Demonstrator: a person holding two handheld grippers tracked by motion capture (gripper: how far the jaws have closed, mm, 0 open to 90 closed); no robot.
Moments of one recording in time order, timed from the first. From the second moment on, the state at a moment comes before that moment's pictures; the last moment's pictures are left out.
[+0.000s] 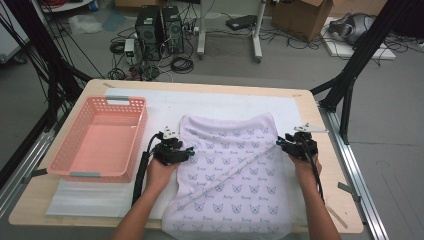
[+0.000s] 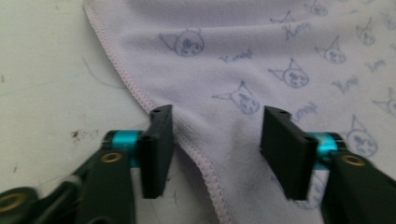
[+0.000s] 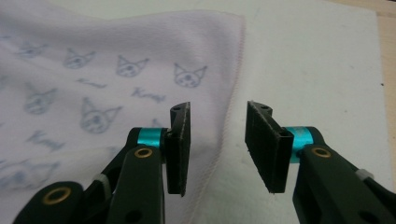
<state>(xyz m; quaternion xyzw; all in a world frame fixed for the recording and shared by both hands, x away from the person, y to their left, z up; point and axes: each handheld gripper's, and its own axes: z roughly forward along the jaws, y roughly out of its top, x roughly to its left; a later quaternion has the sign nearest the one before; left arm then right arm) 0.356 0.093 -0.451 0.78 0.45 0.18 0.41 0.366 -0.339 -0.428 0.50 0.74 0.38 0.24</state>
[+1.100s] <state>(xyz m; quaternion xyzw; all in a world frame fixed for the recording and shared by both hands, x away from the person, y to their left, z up) 0.292 0.134 -0.450 0.74 0.48 0.13 0.46 0.284 -0.341 -0.447 0.49 0.75 0.39 0.21</state>
